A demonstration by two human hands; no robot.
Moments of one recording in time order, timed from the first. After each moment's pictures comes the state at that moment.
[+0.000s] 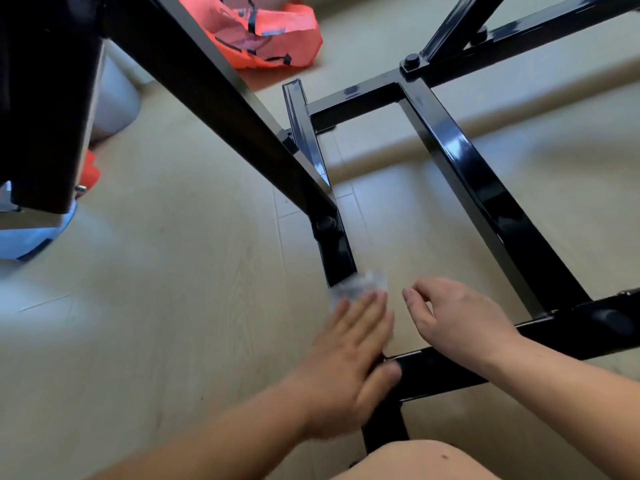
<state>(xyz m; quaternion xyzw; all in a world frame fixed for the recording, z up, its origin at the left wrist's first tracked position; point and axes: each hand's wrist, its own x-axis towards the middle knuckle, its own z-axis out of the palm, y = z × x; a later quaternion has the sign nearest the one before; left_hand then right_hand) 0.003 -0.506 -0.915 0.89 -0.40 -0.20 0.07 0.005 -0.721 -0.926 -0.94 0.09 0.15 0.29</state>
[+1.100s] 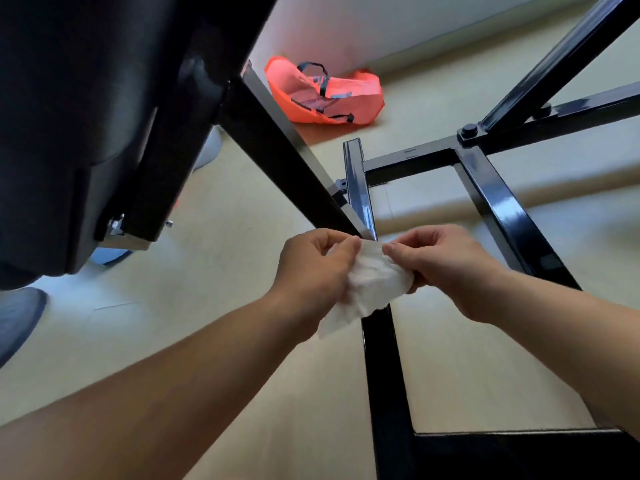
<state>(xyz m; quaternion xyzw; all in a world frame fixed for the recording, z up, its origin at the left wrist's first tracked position) 0.105 -0.531 -0.787 0.86 0.11 -0.02 0.50 0.128 -0.706 -0.845 -0.68 0.05 0.12 0.72</state>
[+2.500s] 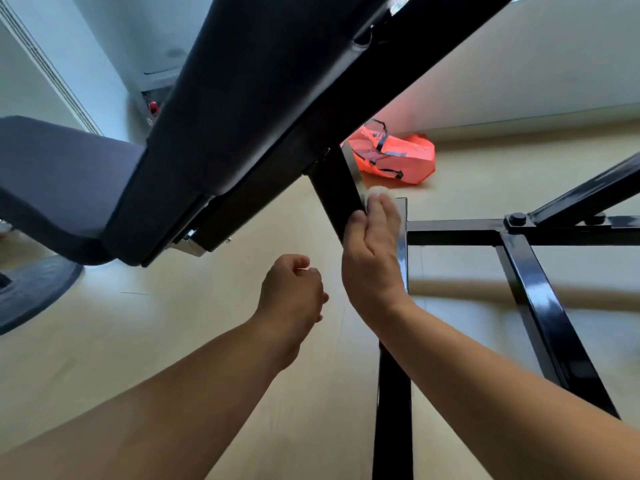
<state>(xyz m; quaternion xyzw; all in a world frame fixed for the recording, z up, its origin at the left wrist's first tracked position) 0.105 -0.484 -0.749 0.81 0.24 0.08 0.53 0.163 -0.575 -0.767 -0.74 -0.08 -0.13 0.66</state>
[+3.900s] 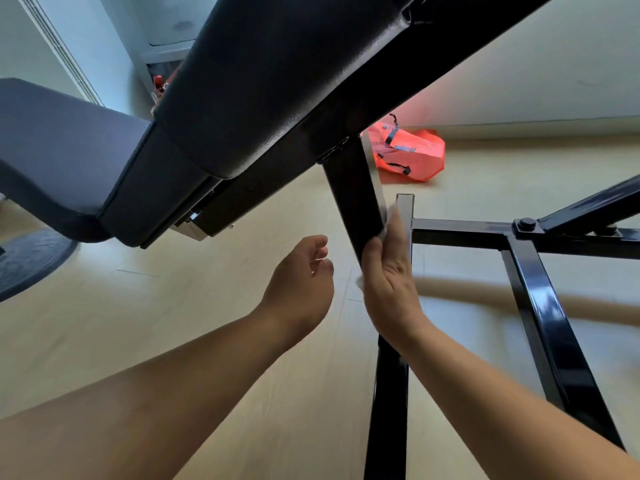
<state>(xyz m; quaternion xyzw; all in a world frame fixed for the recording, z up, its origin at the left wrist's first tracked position) 0.113 -0.472 -0.762 0.88 0.12 0.07 0.45 0.183 -0.590 -0.835 -0.75 -0.16 -0.13 0.63</state>
